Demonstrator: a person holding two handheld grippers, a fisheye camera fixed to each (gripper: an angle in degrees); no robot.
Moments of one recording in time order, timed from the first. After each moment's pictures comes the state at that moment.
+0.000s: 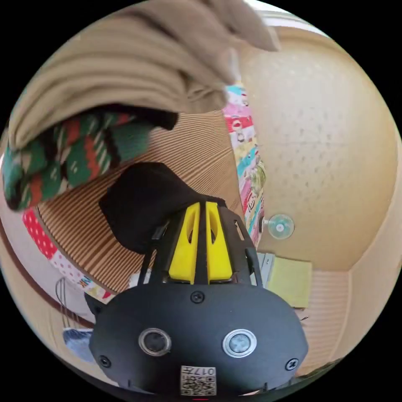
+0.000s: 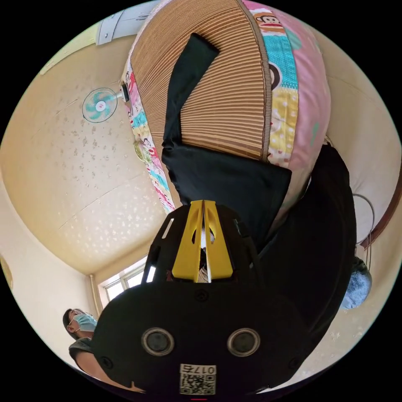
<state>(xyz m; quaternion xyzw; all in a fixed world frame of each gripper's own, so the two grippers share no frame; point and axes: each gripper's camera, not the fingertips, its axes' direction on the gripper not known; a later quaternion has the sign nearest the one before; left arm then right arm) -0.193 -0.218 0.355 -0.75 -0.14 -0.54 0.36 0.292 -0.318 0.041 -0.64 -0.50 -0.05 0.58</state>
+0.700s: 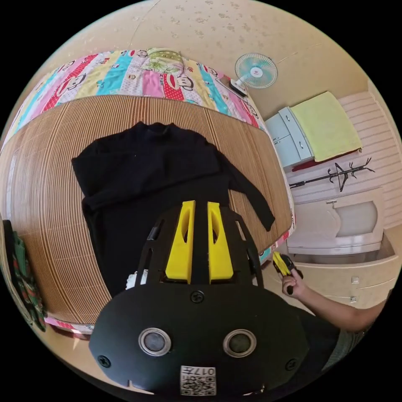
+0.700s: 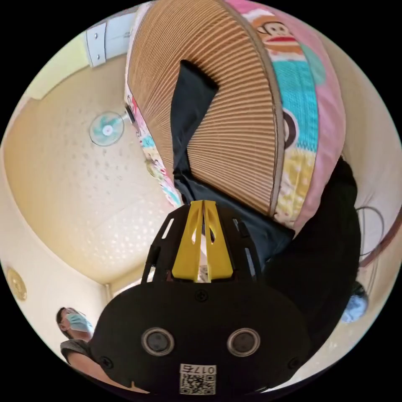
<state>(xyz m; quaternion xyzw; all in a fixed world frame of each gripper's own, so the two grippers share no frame) 0.322 -0.304 0.393 -0.87 0.30 -0.28 0.28 0.260 -0.416 0.107 -0.65 -0.51 -0.01 0.57</state>
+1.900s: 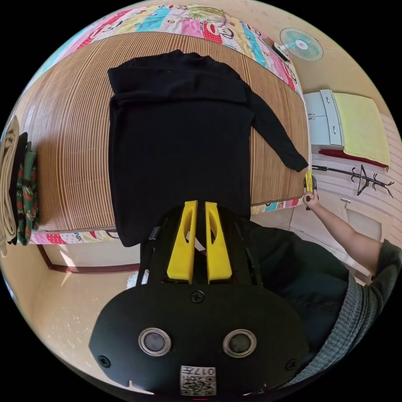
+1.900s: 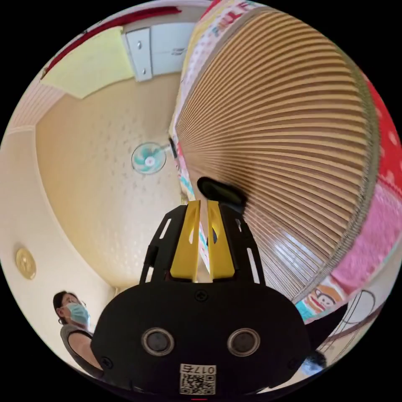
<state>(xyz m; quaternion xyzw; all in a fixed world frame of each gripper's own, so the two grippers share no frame) 0.358 -0.405 0.271 -0.94 0.22 -0.23 0.12 0.122 -0.664 0.289 -0.53 -0.64 0.06 0.56</state>
